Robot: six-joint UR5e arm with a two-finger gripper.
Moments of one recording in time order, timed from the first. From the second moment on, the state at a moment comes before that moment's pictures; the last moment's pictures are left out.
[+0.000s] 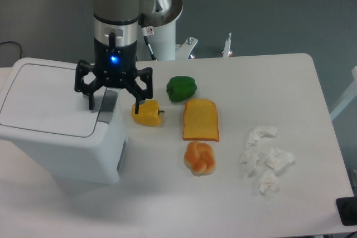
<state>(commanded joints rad) 2.25 -1.66 -1.59 -1.08 1.35 0.22</state>
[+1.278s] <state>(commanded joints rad) 2.62 -1.81 -1.52 -1.08 1.35 1.00</state>
